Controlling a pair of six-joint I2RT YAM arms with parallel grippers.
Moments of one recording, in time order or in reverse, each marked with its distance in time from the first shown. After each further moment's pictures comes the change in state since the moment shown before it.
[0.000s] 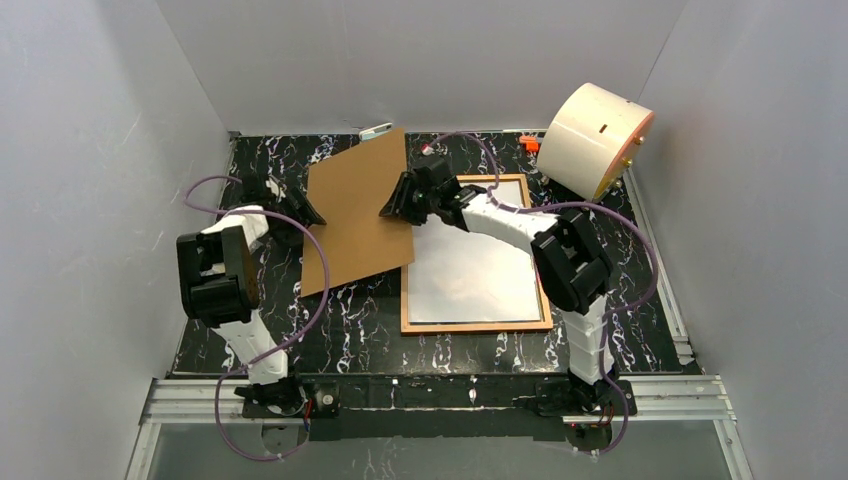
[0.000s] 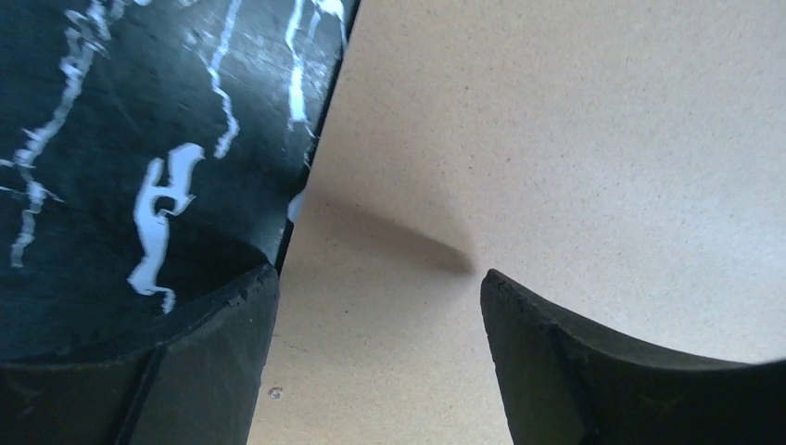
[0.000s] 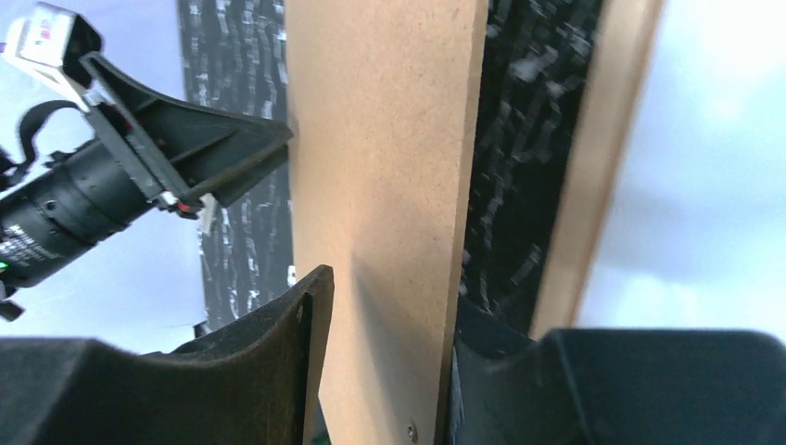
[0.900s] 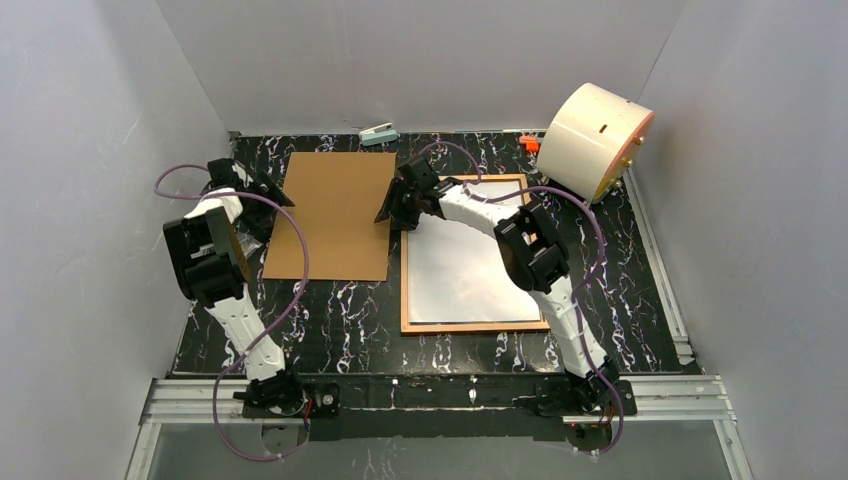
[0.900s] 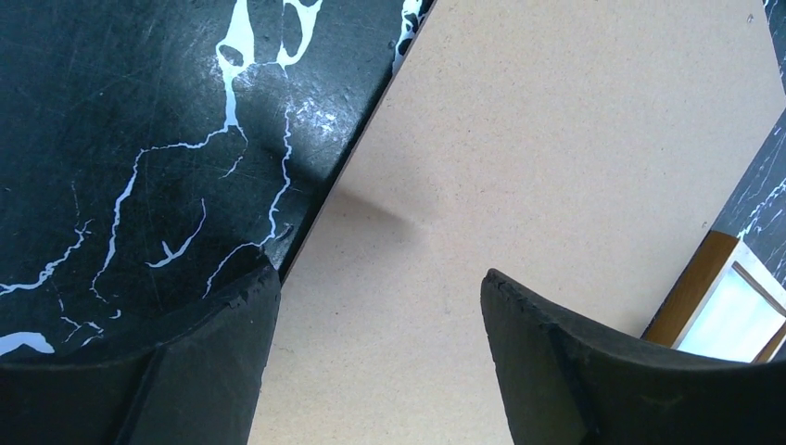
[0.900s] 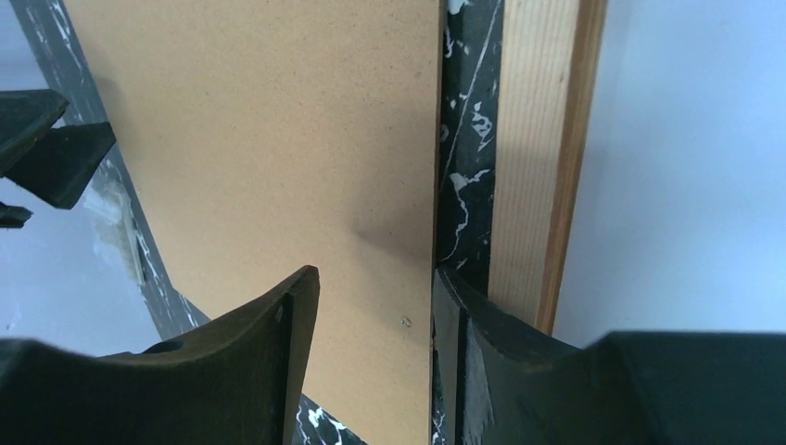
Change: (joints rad) left arm 0.138 0.201 0.280 -0.063 -0.002 0.056; right arm -0.024 0.322 0.327 -0.233 -0.017 0.030
